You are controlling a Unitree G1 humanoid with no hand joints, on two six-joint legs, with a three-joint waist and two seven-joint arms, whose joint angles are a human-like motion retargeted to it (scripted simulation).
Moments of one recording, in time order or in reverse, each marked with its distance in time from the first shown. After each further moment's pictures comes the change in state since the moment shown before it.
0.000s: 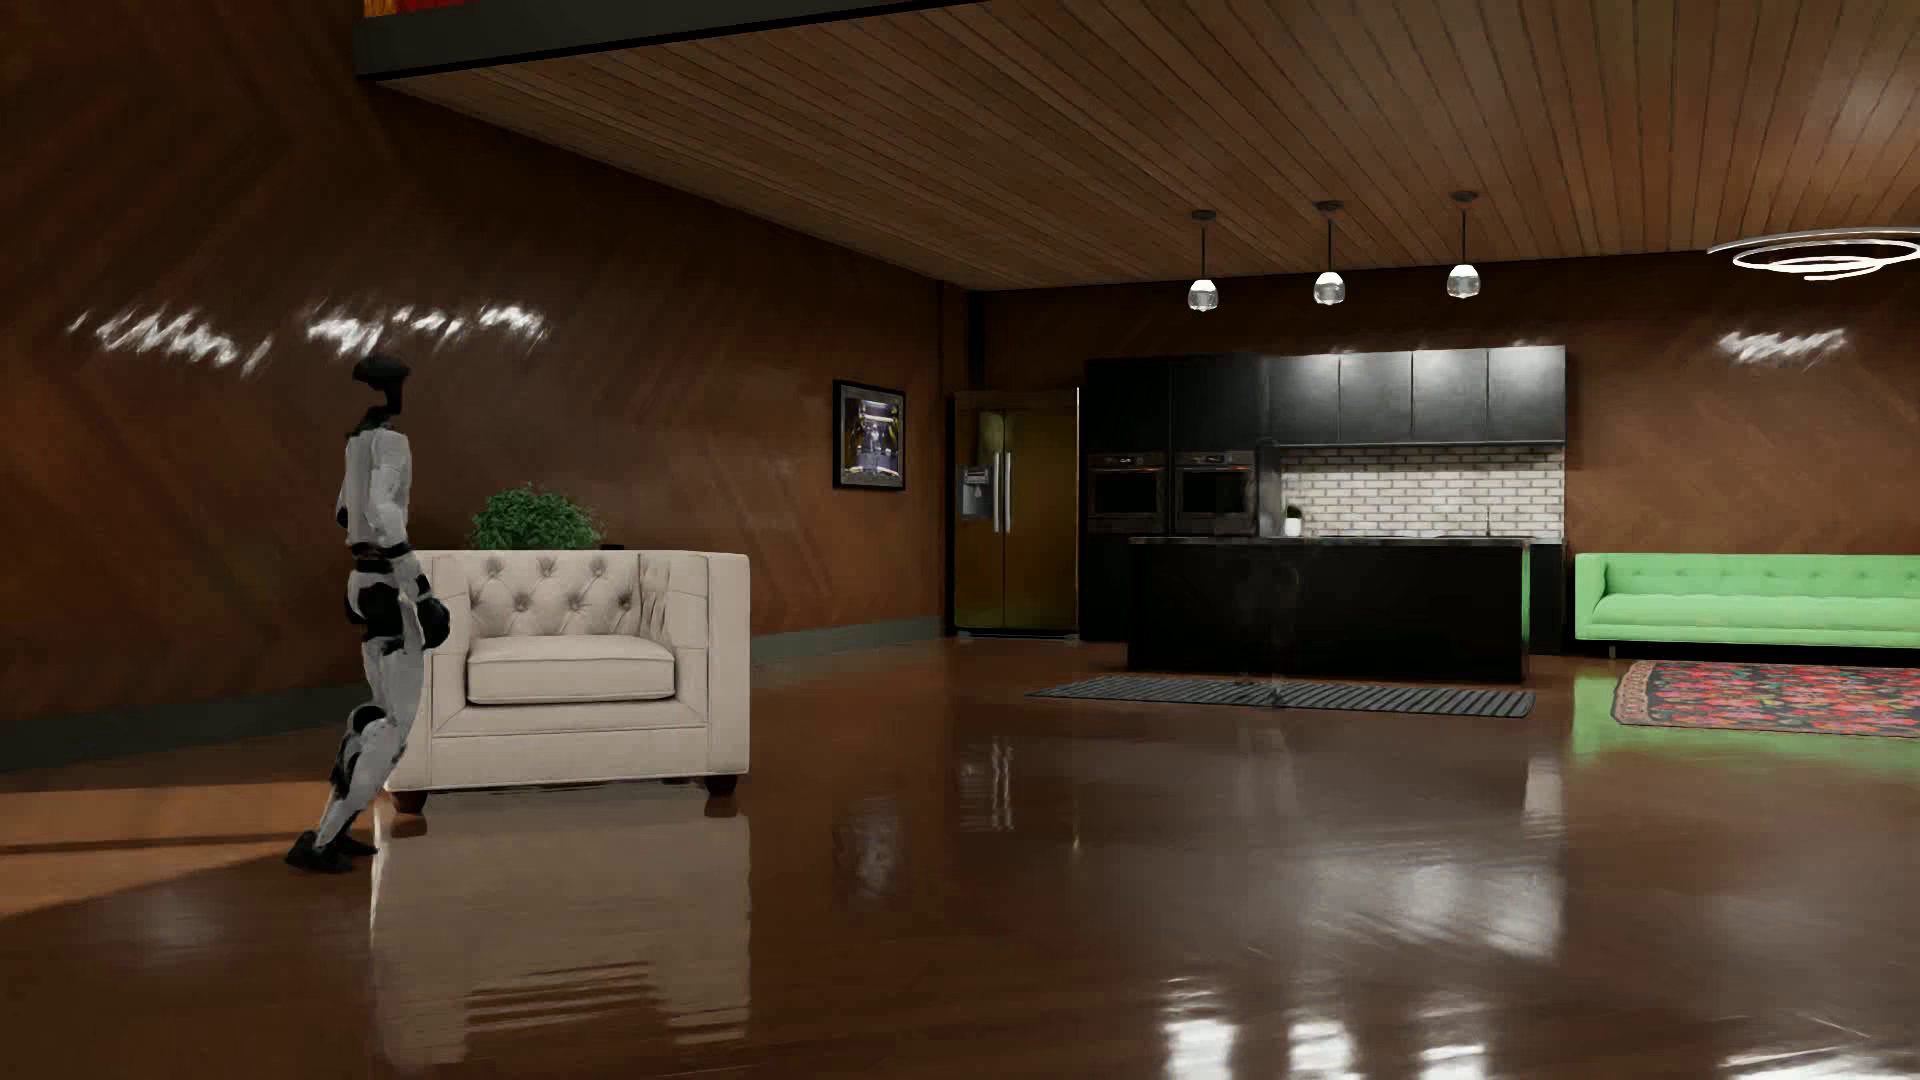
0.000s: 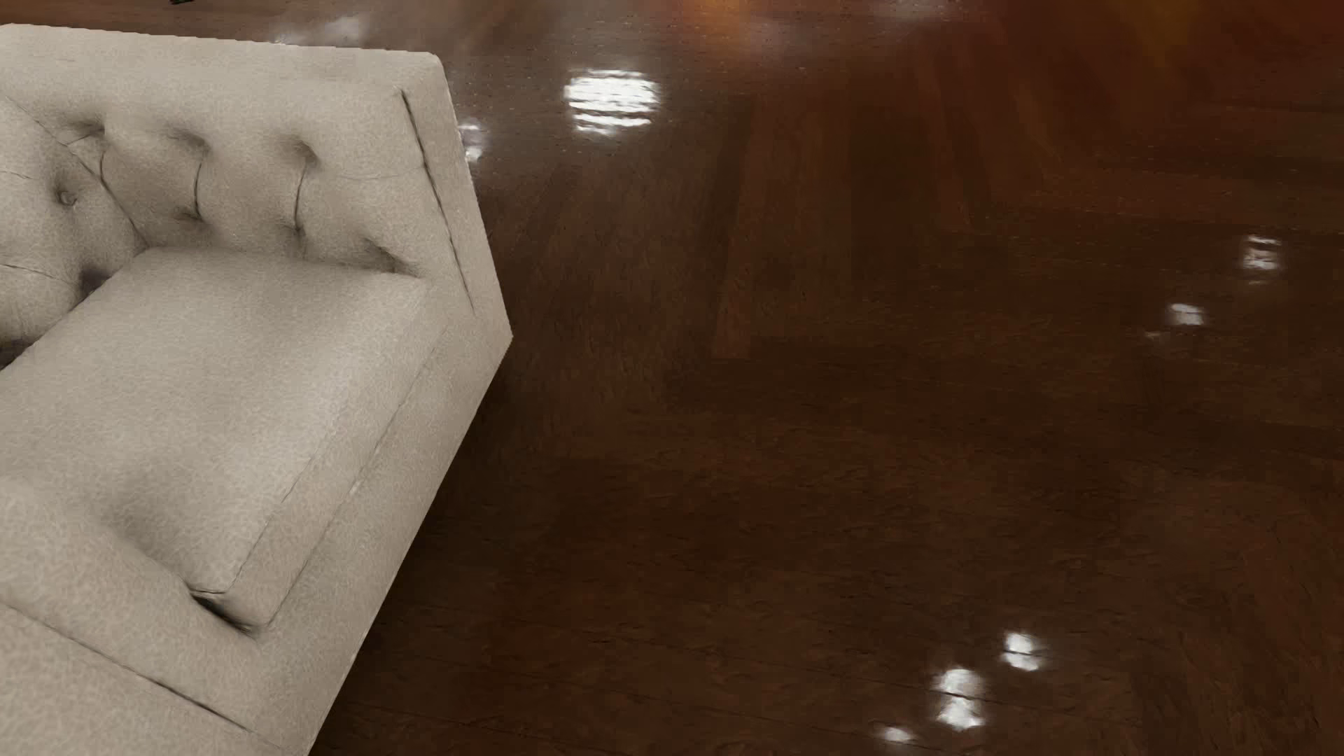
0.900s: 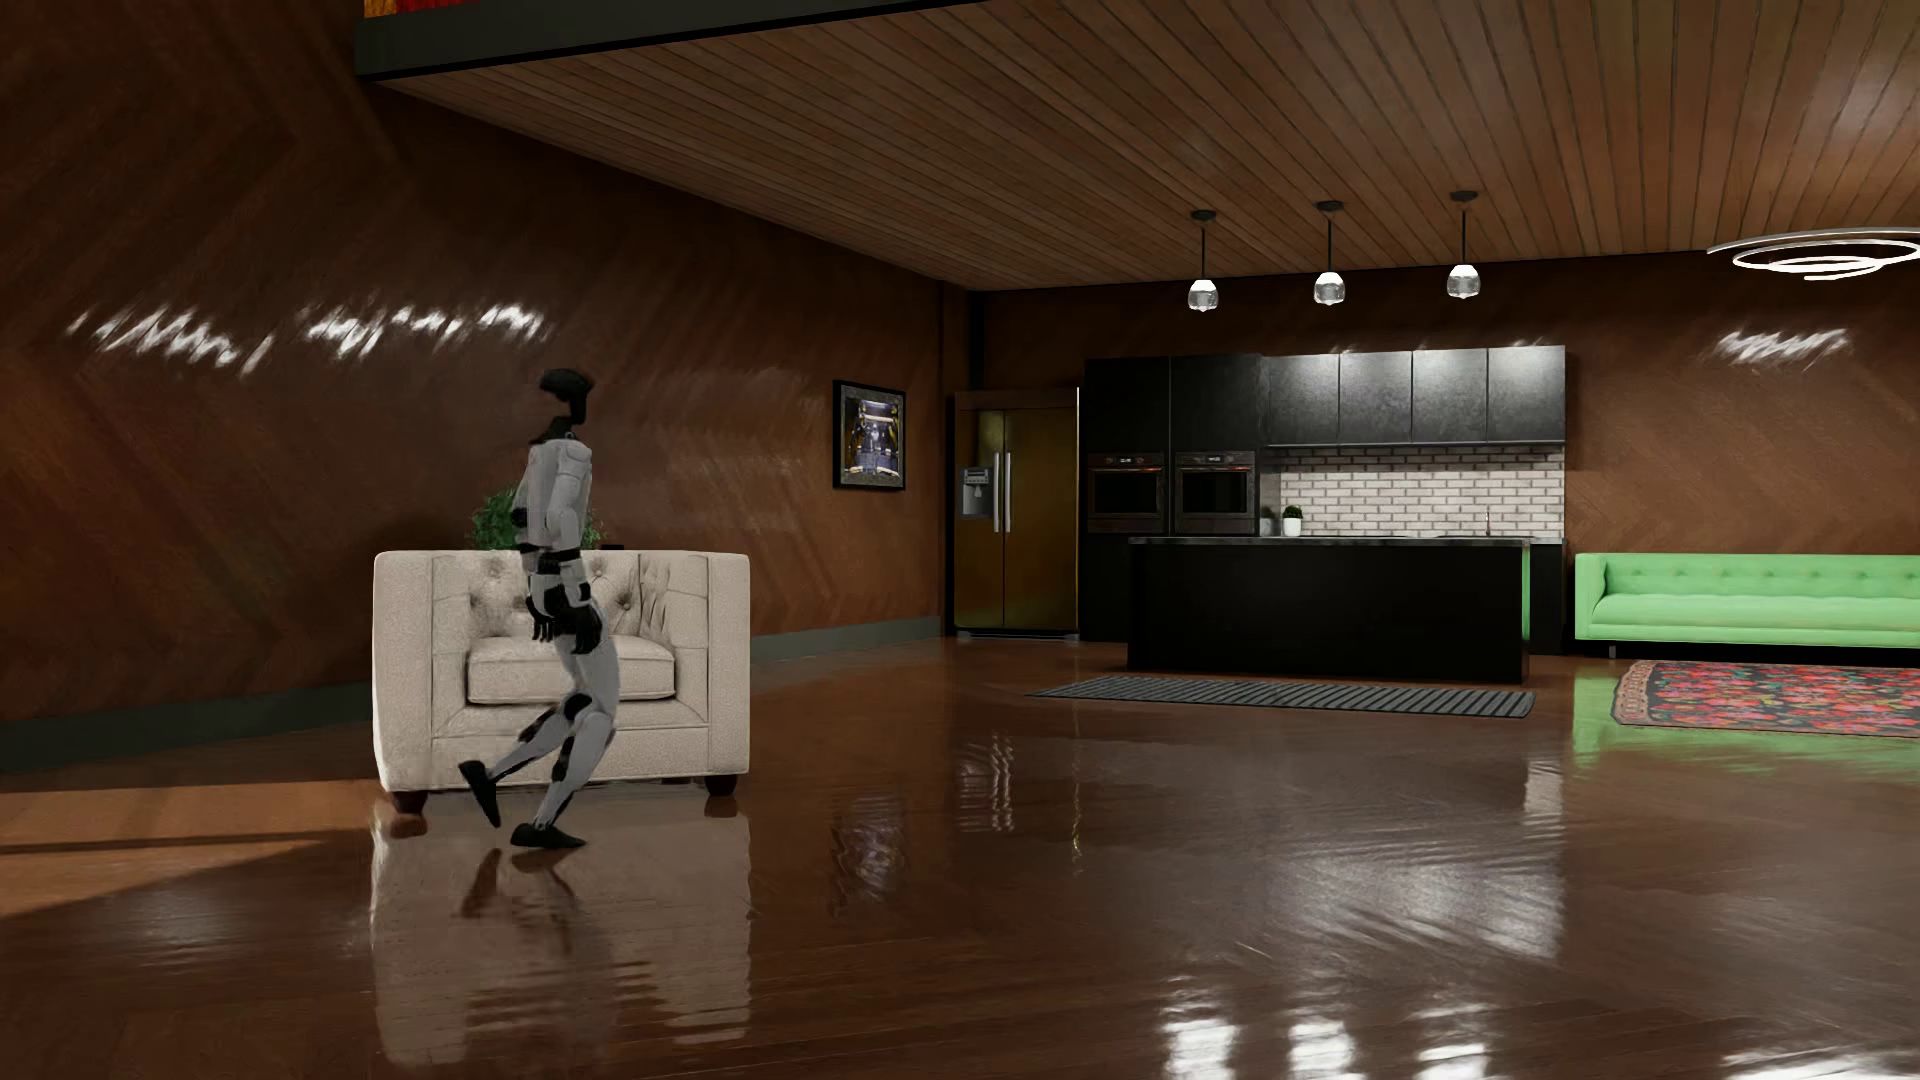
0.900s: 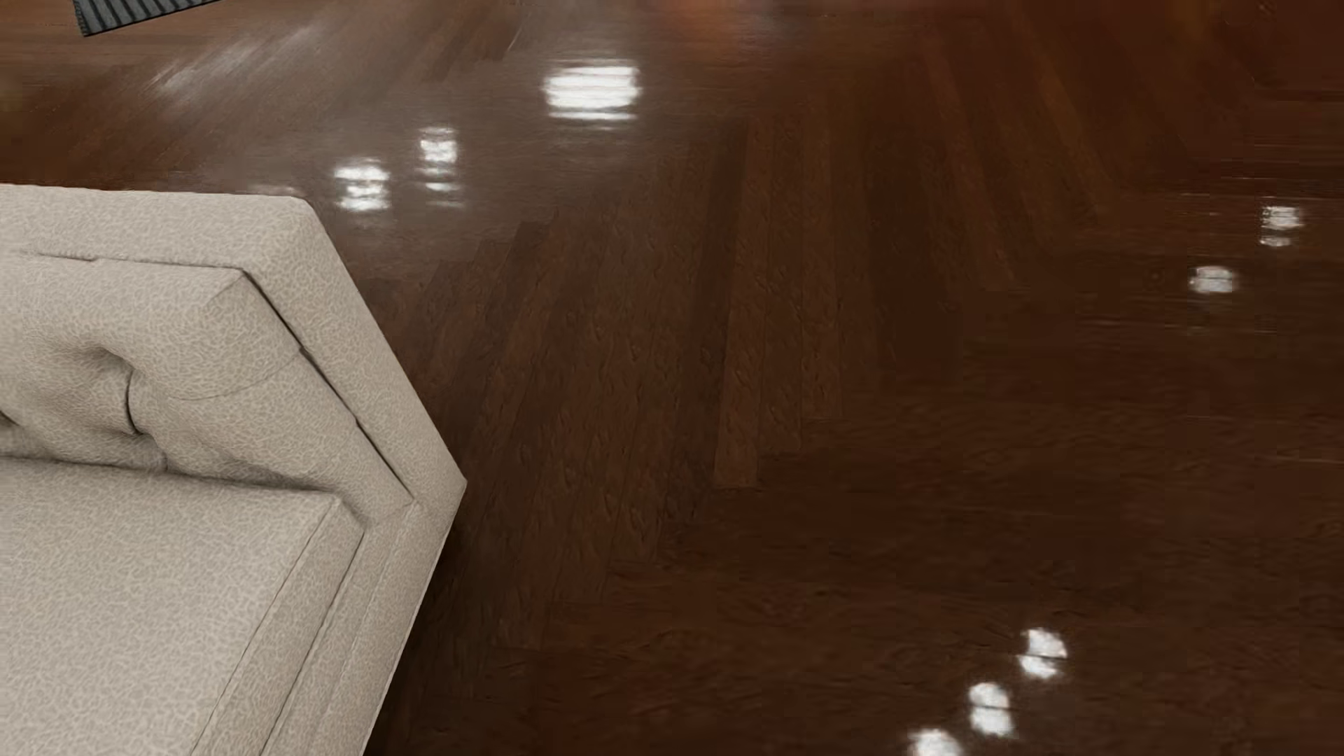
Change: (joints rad) body -0.175 -0.131 -0.031 0.113 0.084 0.033 0.000 0.000 0.143 0.840 0.211 0.056 0.074 0.381 -0.169 0.028 -0.034 0.000 0.000 -0.080 0.034 0.026 0.076 0.000 0.000 0.000 0.000 0.000 0.000
